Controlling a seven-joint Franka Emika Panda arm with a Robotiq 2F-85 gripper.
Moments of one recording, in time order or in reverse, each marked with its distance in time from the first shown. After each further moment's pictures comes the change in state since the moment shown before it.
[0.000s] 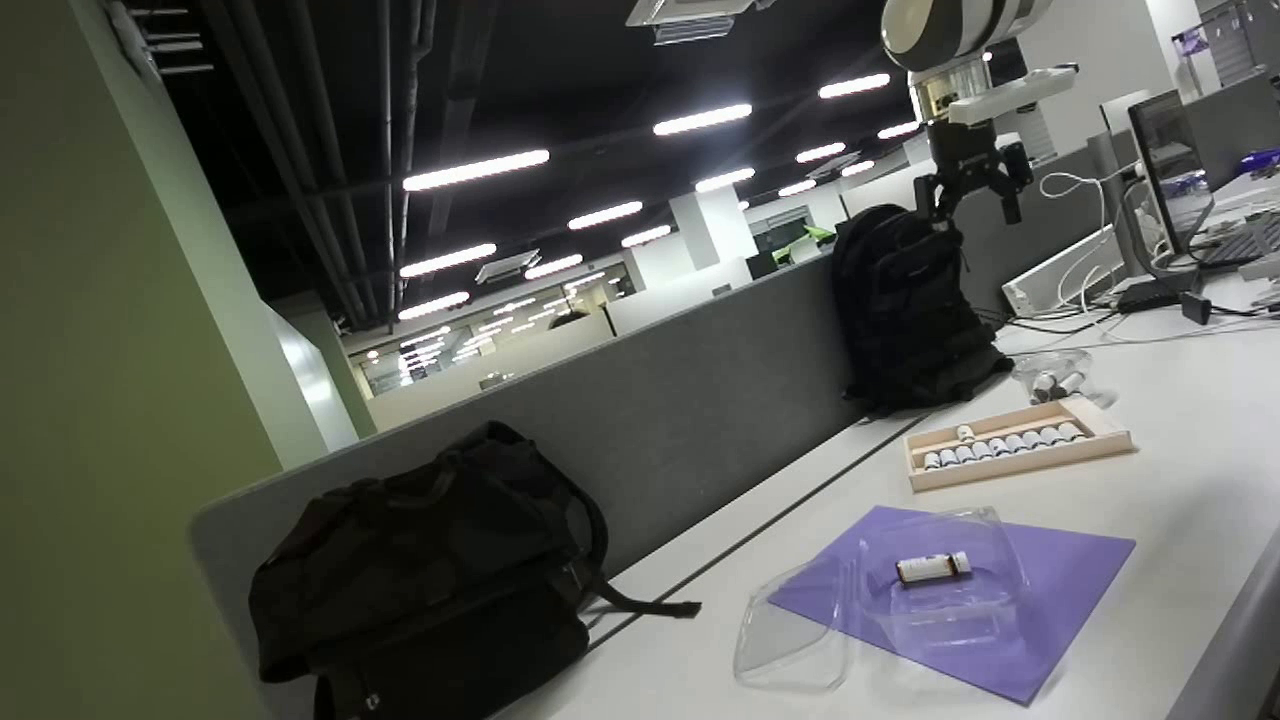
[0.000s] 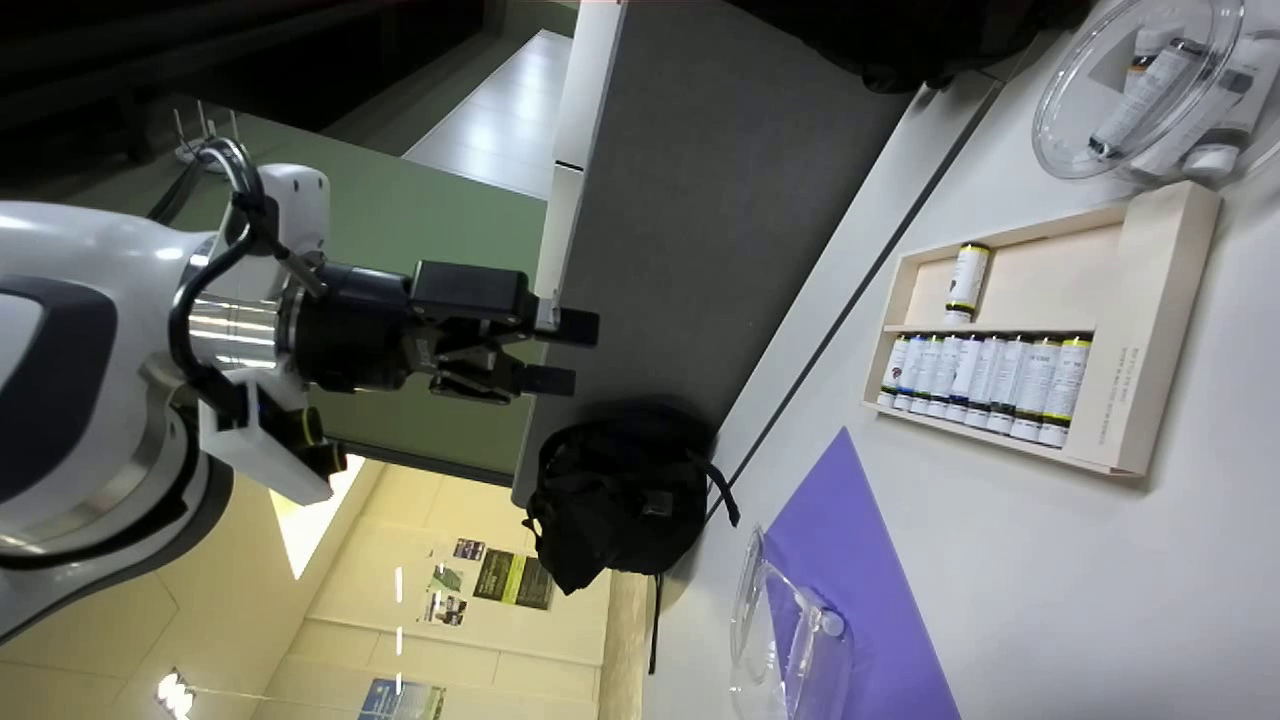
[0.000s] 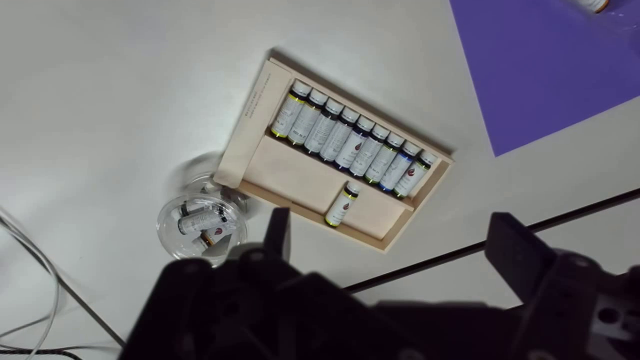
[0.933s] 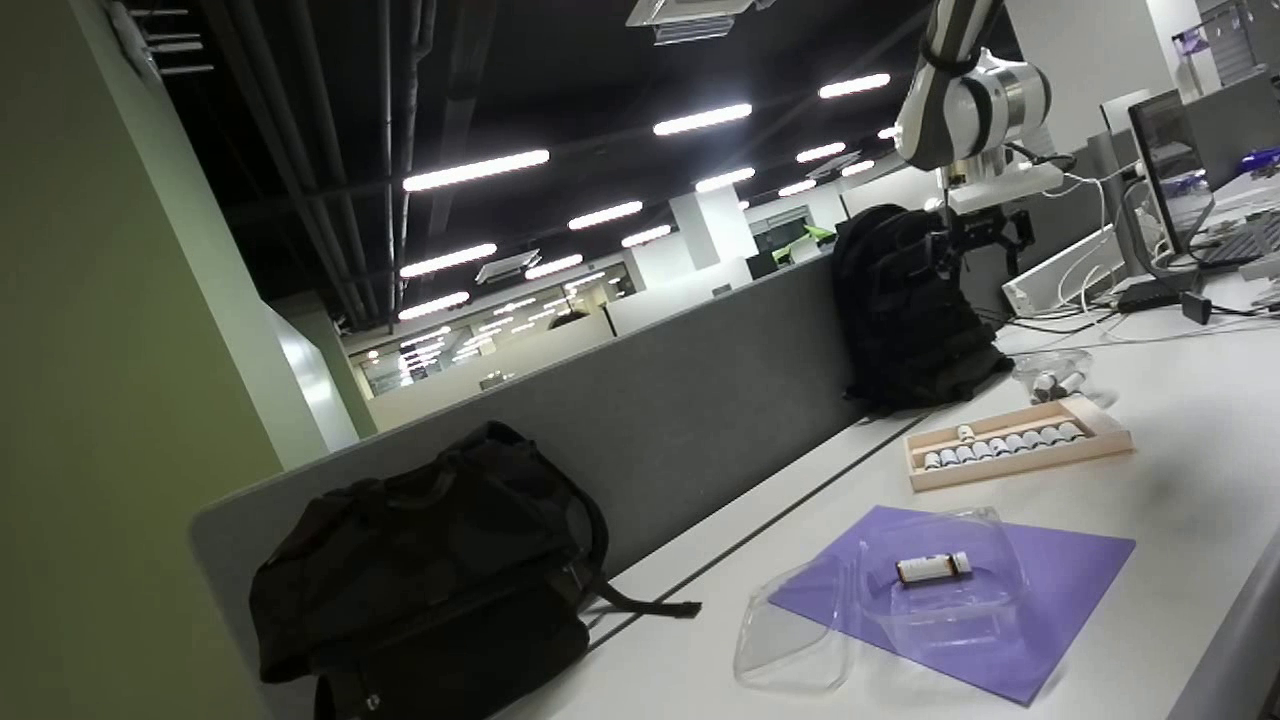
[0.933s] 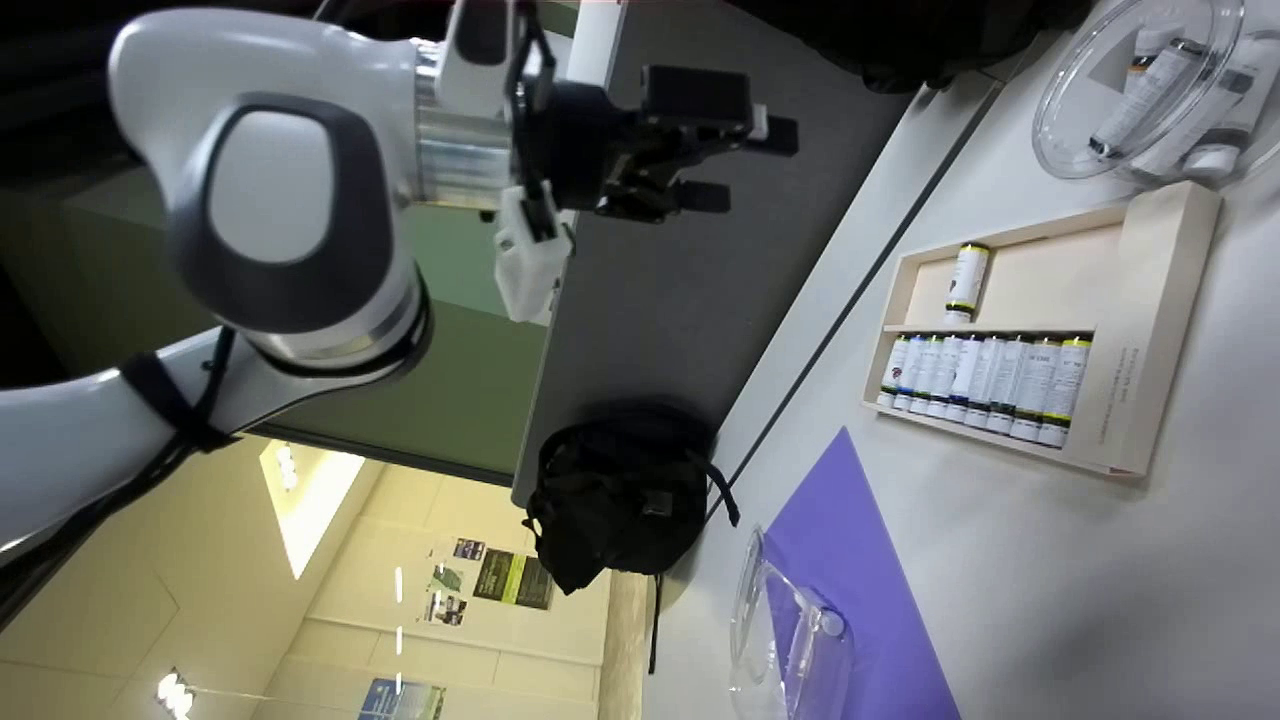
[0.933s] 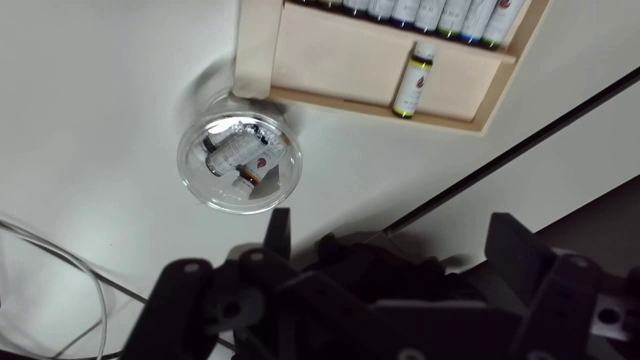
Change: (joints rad) arm -0.039 0.453 -0.105 0.241 0.190 0.333 0.007
